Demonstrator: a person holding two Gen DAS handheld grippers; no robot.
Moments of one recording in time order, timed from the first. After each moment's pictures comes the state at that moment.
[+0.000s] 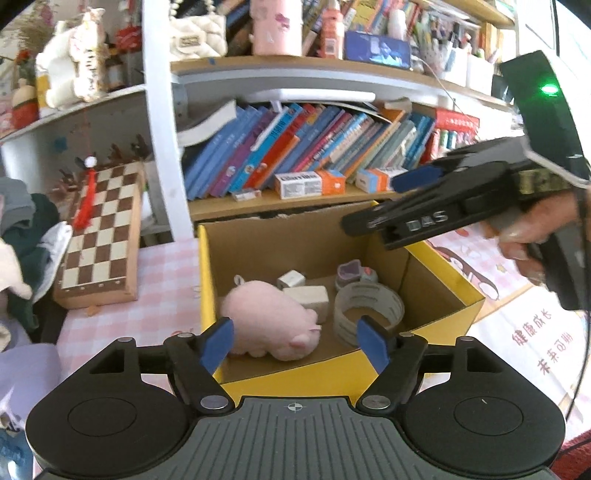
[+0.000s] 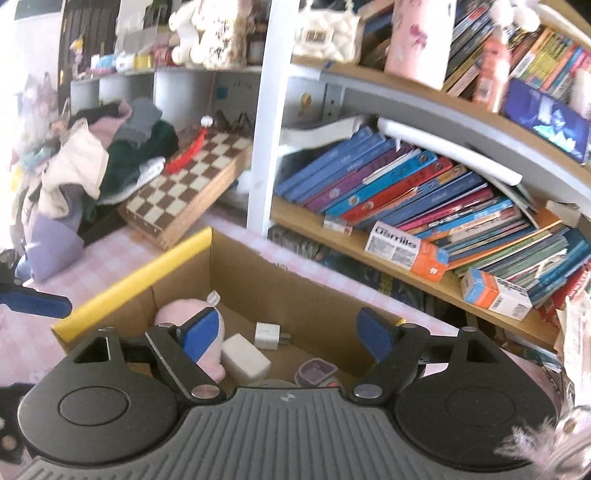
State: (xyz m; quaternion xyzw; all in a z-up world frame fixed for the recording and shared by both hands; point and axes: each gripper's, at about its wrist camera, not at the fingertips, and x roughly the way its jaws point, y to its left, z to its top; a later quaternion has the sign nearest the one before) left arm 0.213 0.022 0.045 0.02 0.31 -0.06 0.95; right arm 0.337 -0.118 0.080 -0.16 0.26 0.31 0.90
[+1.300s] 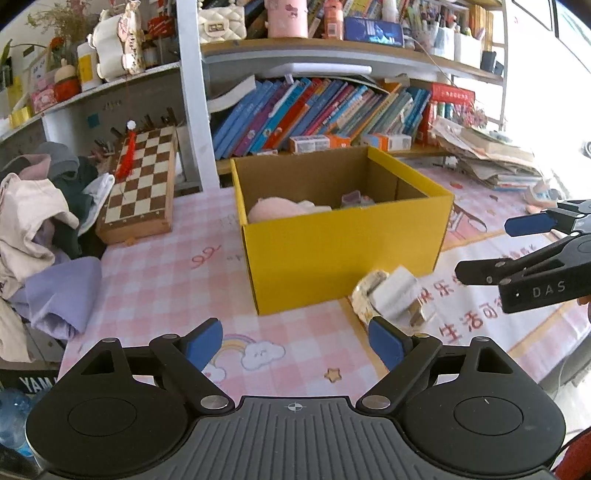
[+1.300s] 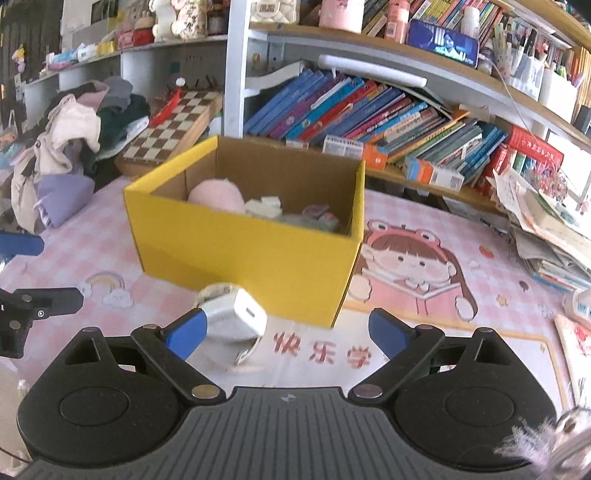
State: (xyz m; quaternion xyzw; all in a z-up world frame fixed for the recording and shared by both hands) left arm 0.099 0.027 0.017 0.04 0.33 -0.04 0.94; right arm 0.155 -0.161 0.018 -0.11 0.32 0.19 0.92
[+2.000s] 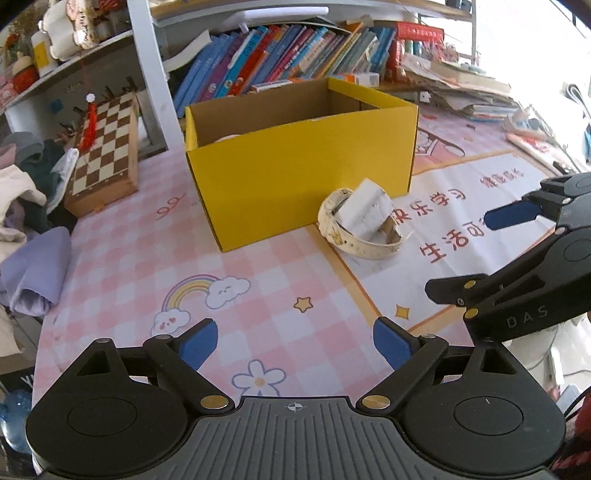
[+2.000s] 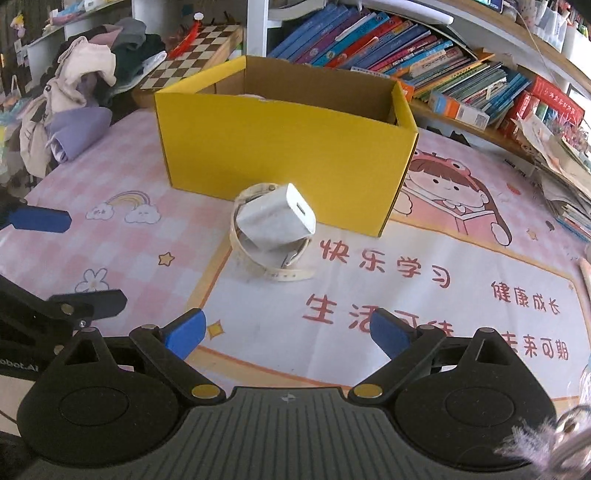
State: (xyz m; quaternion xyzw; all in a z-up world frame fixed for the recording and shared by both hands) left arm 0.090 0.004 -0.020 0.09 0.39 -0.07 0.91; right arm 0.131 -0.142 -0.021 -0.12 0.39 0.20 0.89
